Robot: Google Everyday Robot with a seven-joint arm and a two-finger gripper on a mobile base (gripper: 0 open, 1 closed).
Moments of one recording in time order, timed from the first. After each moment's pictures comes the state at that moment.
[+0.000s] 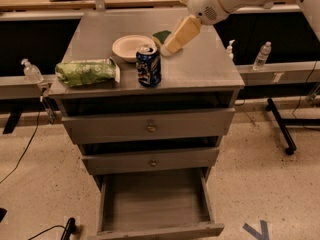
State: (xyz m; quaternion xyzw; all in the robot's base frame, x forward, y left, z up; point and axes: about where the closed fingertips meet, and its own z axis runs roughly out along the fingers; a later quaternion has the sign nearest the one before) arm 0.674 -0.044 0.997 -0.60 0.65 0.11 0.45
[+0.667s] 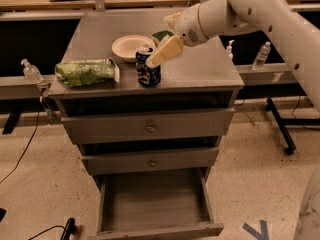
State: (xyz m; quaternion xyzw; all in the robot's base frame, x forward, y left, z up) arm 0.703 -0.006 0.937 -0.55 0.66 0.22 0.46
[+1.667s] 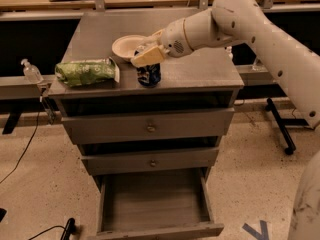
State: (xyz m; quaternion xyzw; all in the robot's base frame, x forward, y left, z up) arm 0.691 0.035 0.909 -0.54 0.66 0.28 0.44
